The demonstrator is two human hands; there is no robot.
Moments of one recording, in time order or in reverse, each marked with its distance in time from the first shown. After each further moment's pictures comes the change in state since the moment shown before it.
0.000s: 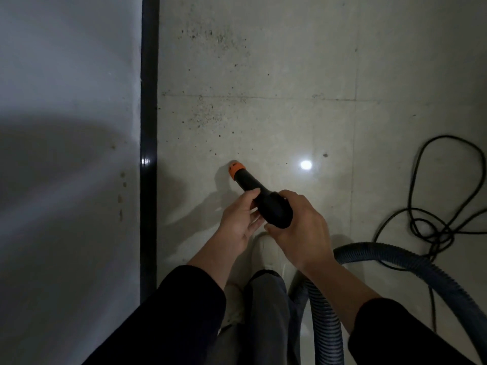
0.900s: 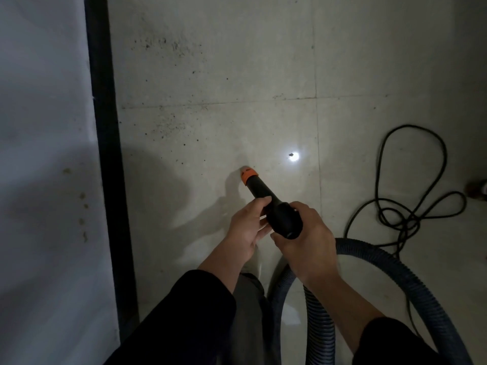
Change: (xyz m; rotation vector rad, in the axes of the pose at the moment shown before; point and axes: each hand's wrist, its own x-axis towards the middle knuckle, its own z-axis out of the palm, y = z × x) left_hand -0.008 -0.029 0.087 0.158 -0.034 -0.083; right_hand -0.015 0.054 -0.058 0.094 0.103 0.217
